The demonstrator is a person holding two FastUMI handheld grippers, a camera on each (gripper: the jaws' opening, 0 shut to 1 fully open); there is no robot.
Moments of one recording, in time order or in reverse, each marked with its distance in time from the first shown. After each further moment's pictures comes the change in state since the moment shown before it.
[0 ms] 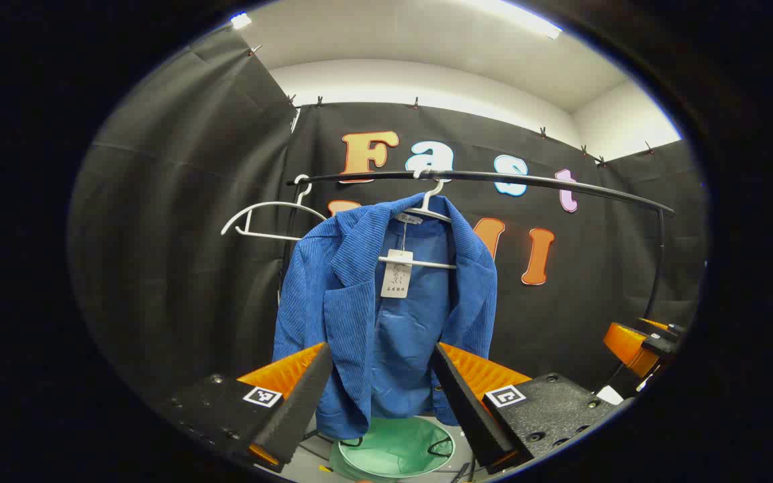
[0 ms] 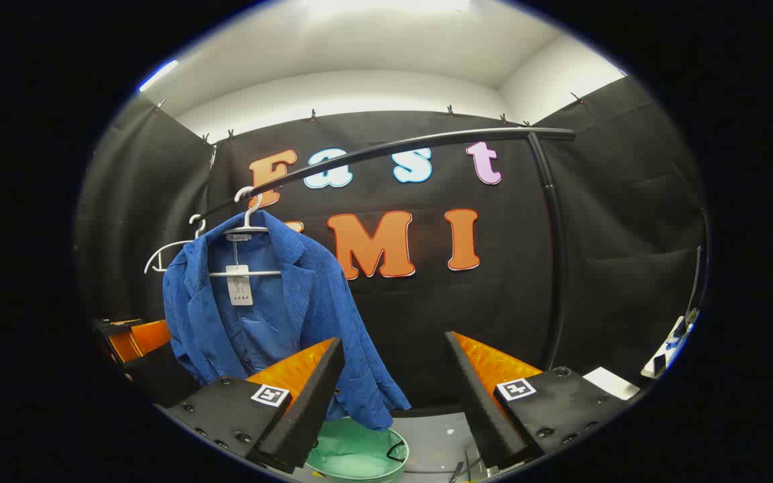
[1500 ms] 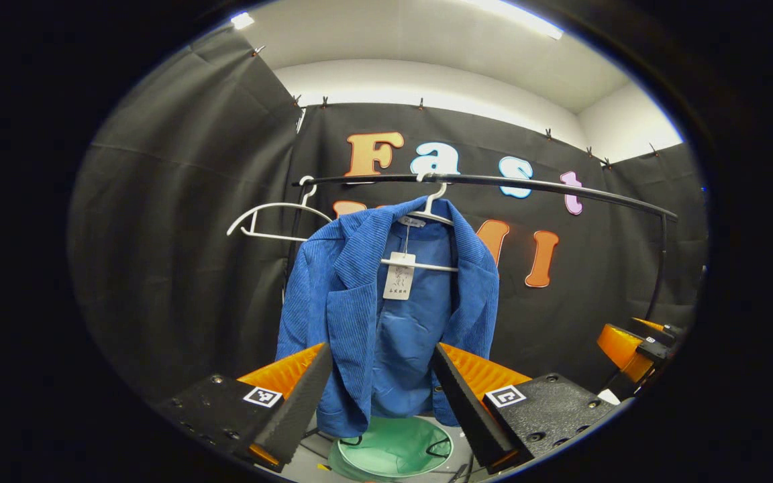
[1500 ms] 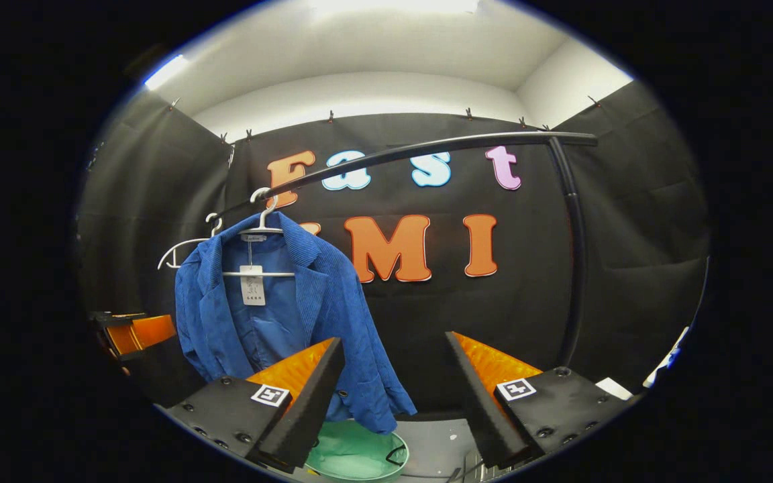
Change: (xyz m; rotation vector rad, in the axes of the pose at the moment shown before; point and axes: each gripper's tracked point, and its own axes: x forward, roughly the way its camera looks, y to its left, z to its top) left arm 0.013 0.011 0.005 -0.017 0.009 0.004; right arm 0.017 0.025 0.000 -0.033 -0.007 0.070
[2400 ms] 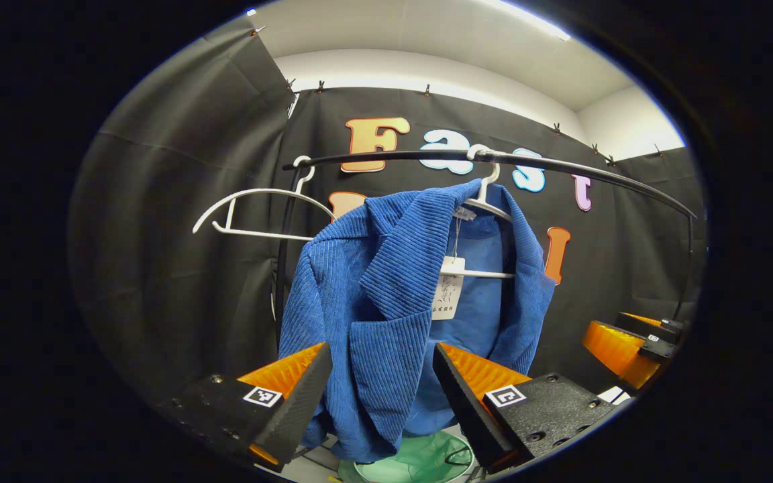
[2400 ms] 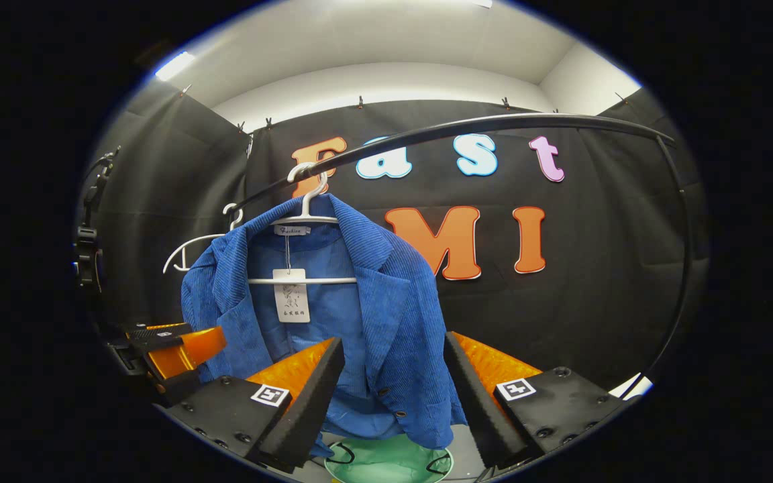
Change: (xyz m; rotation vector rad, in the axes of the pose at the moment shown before) left arm 0.114 0.056 0.000 0.005 0.016 -0.057; right arm 0.107 0.121 -0.008 0.010 0.035 0.092
